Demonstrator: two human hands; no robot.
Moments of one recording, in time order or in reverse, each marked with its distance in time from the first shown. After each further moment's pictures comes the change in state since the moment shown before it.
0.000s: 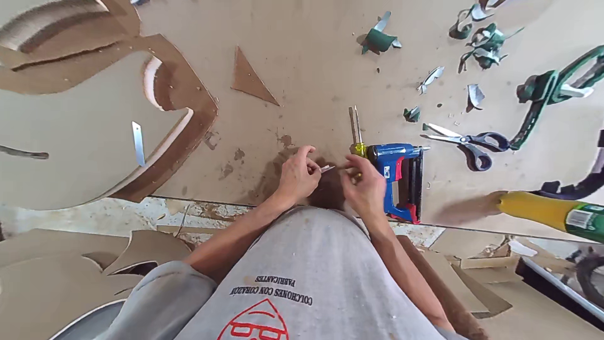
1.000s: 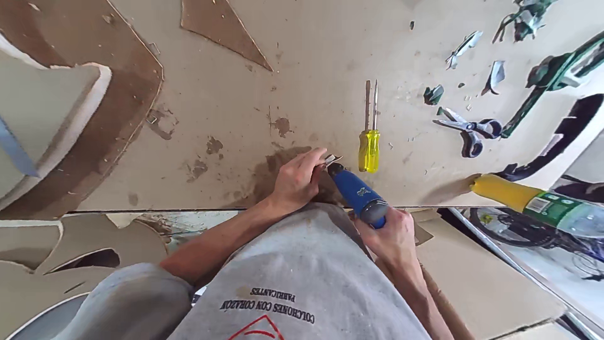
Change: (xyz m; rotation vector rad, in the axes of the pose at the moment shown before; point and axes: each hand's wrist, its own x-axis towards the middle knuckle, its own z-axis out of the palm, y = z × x) left_hand -0.007 -0.046 0.027 -0.201 0.199 0.438; right_hand -0.058 -0.053 -0.048 -0.329 -0.213 0.197
